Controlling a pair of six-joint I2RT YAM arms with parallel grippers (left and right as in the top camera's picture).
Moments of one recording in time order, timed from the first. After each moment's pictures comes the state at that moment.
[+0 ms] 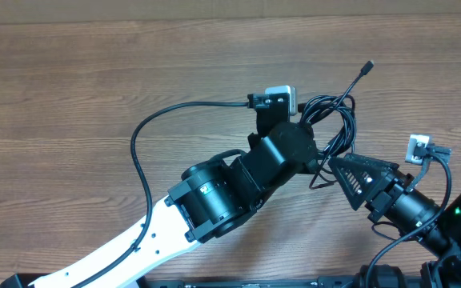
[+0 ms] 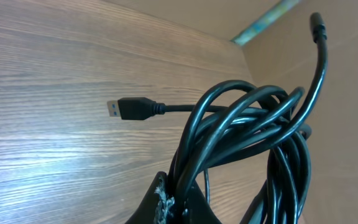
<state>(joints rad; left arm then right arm) -1.02 1.41 1.48 -0.60 -0.29 -0.91 -0.04 0.55 0.92 -0.63 -0.80 0.67</state>
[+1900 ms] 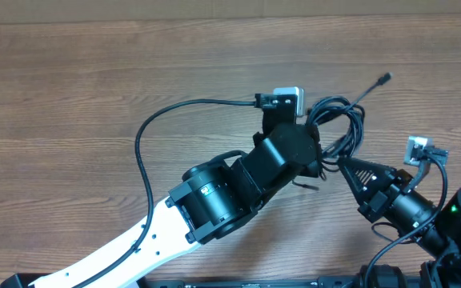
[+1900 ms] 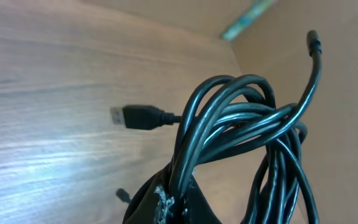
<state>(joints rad) -1.02 1.41 1.48 -0.57 -0.28 -0.86 -0.04 0.55 0.92 -0.71 -0.74 0.59</state>
